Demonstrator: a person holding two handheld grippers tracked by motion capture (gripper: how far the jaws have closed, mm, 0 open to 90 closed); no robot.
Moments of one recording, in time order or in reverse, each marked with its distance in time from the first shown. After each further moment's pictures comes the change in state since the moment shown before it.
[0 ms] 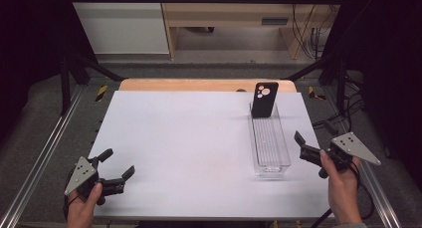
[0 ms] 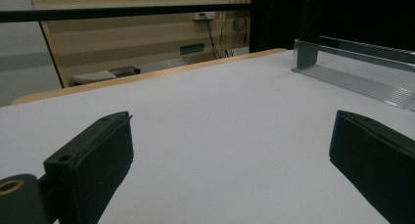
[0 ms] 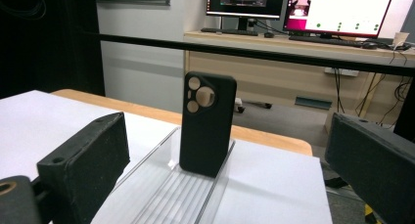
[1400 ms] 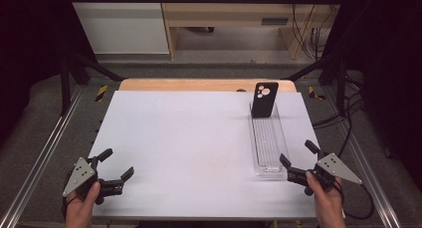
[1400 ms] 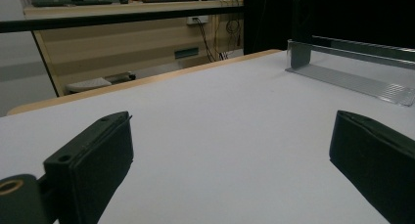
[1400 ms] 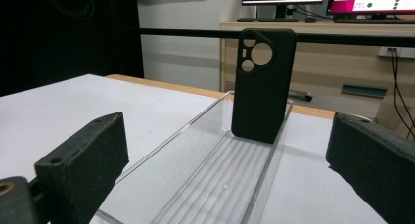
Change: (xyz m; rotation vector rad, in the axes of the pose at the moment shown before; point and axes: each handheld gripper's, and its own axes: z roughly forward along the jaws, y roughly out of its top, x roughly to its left) left arm 0.003 -0.001 -0.002 -0.016 -0.027 0.029; right arm 0.029 -0.054 -0.010 0.010 0.142 0.054
